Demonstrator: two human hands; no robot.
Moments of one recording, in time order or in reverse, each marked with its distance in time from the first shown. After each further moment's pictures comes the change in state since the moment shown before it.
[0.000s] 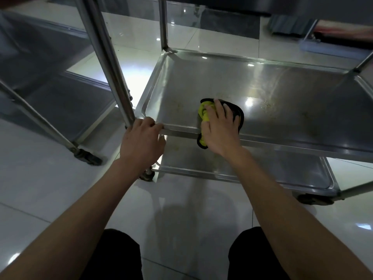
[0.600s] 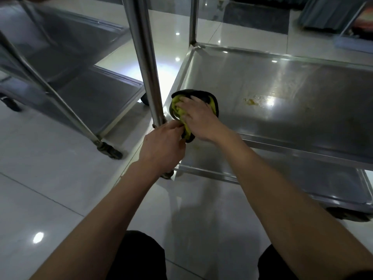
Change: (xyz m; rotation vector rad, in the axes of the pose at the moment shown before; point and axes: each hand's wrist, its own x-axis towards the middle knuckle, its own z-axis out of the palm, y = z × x) left_hand -0.004 -0.024 -0.006 -0.037 -0.128 0.004; right_hand 0.063 -0.107 0.036 0.159 -0.245 -0.373
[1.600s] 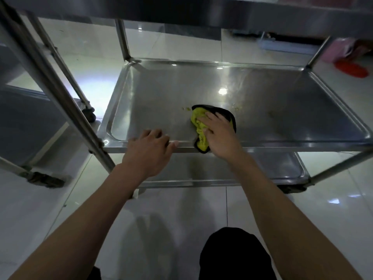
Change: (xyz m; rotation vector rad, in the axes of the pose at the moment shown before) left_hand 0.038 0.134 0.033 0.076 -0.173 0.206; right_hand -0.180 0.171 -0.075 0.033 0.272 0.389
